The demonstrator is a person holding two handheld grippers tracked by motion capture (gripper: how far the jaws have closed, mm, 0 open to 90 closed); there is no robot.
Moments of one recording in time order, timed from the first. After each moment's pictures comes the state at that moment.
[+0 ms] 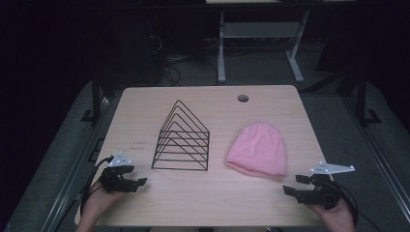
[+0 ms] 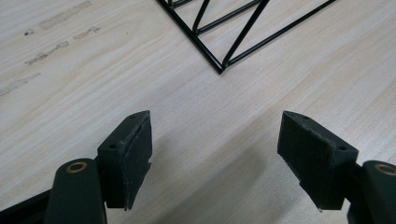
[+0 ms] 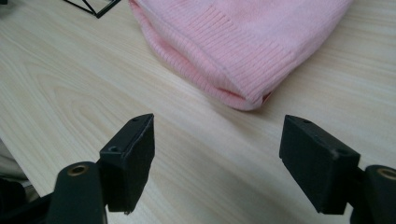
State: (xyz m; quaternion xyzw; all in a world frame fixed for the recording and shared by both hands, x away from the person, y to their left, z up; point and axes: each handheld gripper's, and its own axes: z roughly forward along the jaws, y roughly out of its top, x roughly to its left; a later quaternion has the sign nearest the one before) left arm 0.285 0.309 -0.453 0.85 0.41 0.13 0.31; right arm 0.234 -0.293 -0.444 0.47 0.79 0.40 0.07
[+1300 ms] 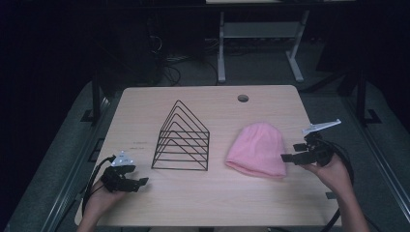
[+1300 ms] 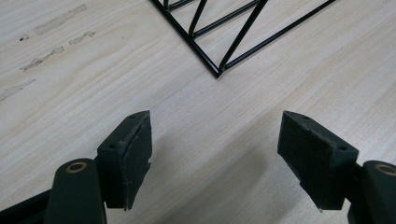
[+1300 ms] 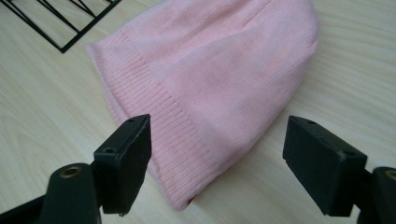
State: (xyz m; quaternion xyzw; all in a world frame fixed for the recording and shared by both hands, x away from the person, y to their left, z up) left arm 0.287 0.305 -0.453 0.86 0.40 0.13 0.30; right arm 0.333 -0.292 -0.398 0.46 0.82 0.34 0.05
